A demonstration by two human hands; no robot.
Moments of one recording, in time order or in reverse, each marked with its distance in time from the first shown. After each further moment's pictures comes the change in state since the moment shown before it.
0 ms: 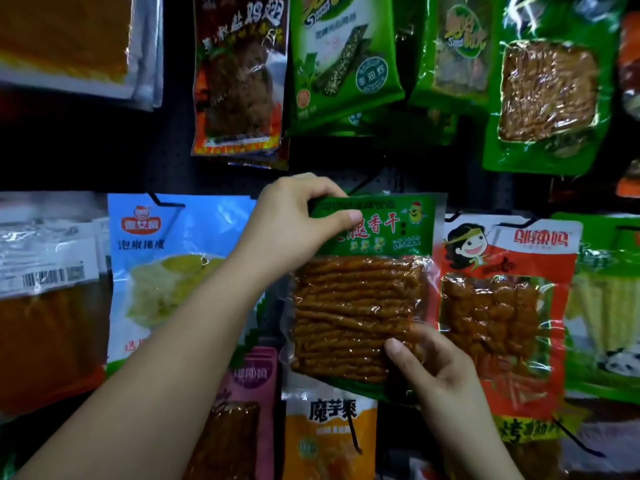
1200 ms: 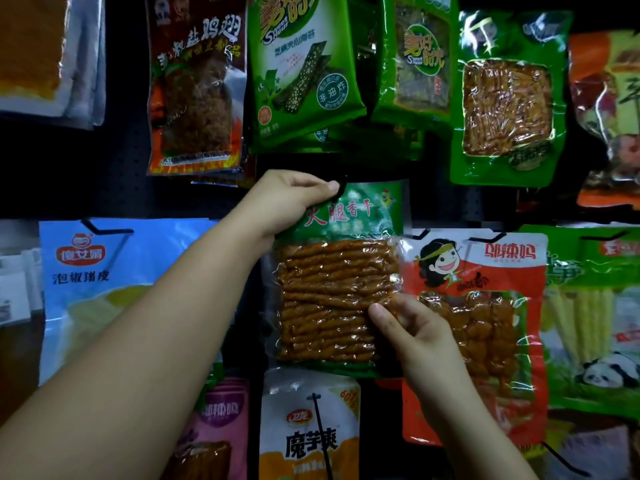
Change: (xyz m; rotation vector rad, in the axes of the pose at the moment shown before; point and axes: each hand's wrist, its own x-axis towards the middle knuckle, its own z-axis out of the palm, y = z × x) left_hand 0.073 -0.017 0.032 -0.397 -0.127 -0.347; right_hand 0.055 -0.010 -0.013 0.028 0.045 -0.015
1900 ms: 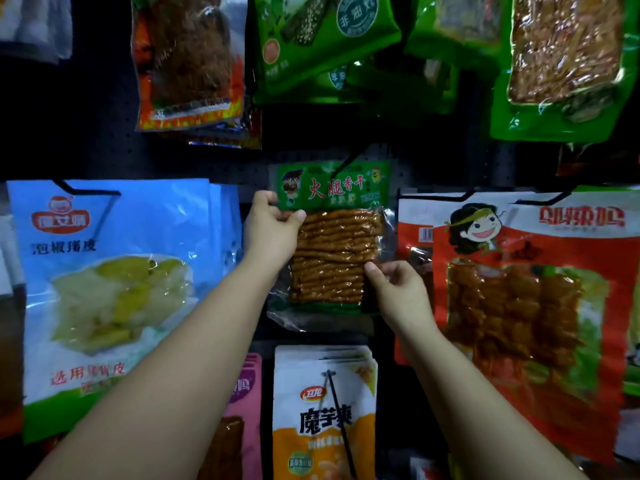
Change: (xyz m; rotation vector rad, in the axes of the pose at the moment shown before) left_hand 0.016 -0.123 0.005 0.113 0.395 -0.059; right_hand 0.083 0.078 0.021 -0.359 0.290 0.110
